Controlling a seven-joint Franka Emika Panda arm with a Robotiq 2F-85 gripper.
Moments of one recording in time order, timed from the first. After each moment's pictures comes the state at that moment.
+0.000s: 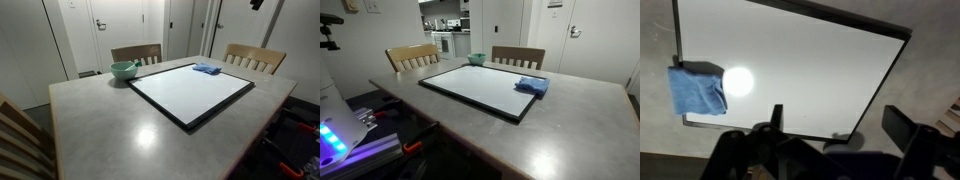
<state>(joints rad) 0.07 -0.66 -0.26 -2.60 0.01 2.16 -0.43</state>
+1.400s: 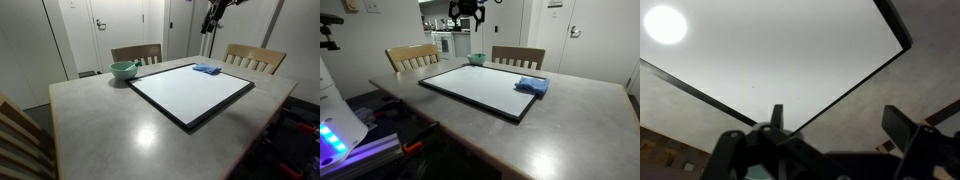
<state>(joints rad) 0.17 -0.09 -0.23 -2.30 0.38 2.28 -1.13</state>
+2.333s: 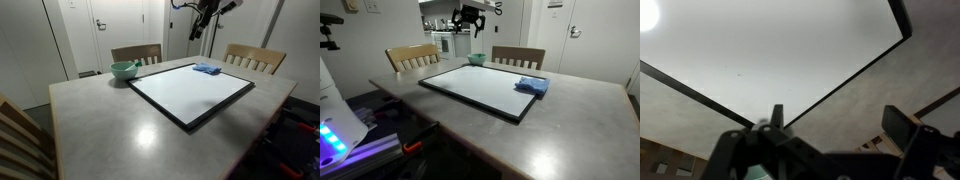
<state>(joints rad) 0.08 0.07 -0.13 -2.18 0.48 2.23 -1.23</state>
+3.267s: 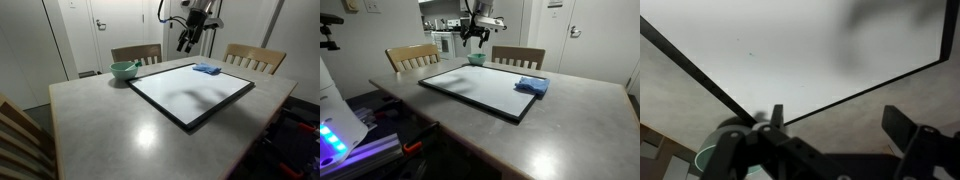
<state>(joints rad) -0.04 0.30 0.01 -2.03 0.56 2.29 -1.56</state>
